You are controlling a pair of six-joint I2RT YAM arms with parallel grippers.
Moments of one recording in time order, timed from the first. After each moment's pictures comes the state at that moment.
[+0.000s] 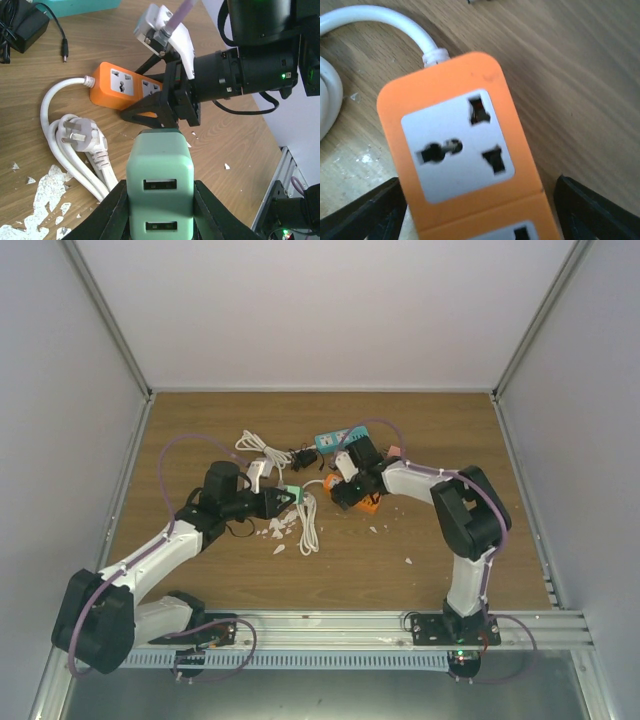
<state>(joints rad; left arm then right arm) -0.39 1.15 0.60 -0.02 0.56 -0.47 0.54 1.90 1.14 -0.34 -0.14 -0.16</state>
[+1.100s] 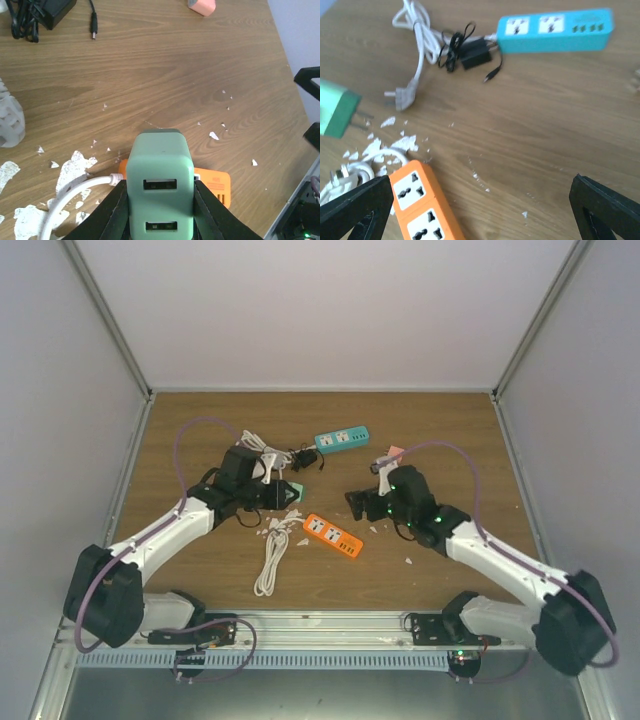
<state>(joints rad) -0.44 1.29 0.80 -0.28 0.43 -0.43 0.66 1.20 0.73 -0.22 -0.01 0.28</state>
